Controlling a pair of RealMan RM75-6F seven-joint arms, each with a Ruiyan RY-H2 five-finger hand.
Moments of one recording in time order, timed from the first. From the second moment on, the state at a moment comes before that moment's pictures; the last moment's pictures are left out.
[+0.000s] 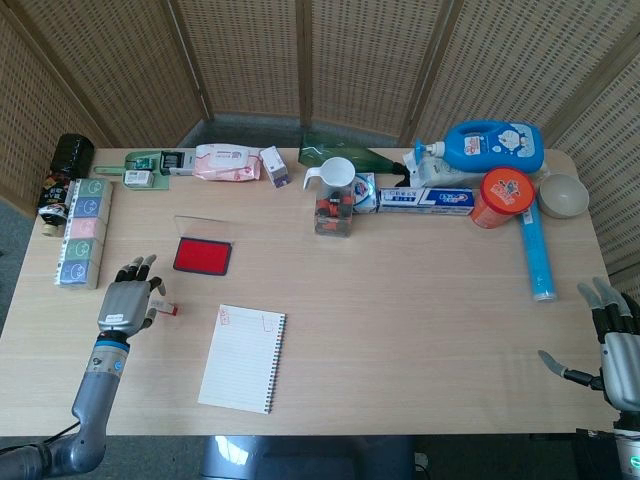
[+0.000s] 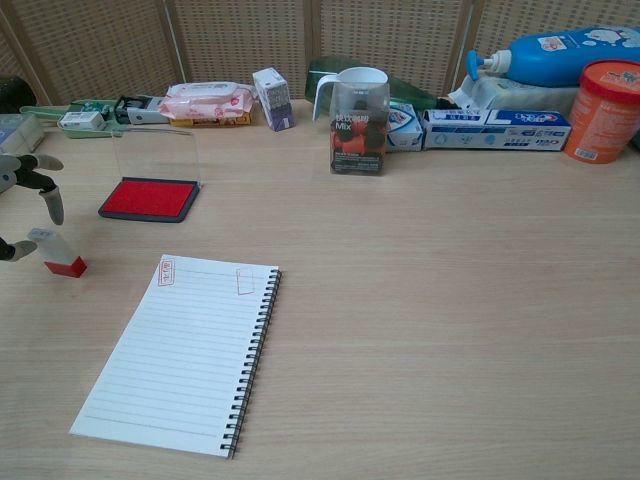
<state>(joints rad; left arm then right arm) -0.43 -1.51 -0.14 -1.49 1.02 1.15 0.47 0.03 -1.07 0.10 -1.67 -1.47 1.54 0.07</state>
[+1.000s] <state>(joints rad) -0.45 -1.53 -0.13 -1.47 1.01 1.16 0.49 0.03 -1.07 0.10 -1.68 -1.47 1.53 0.07</state>
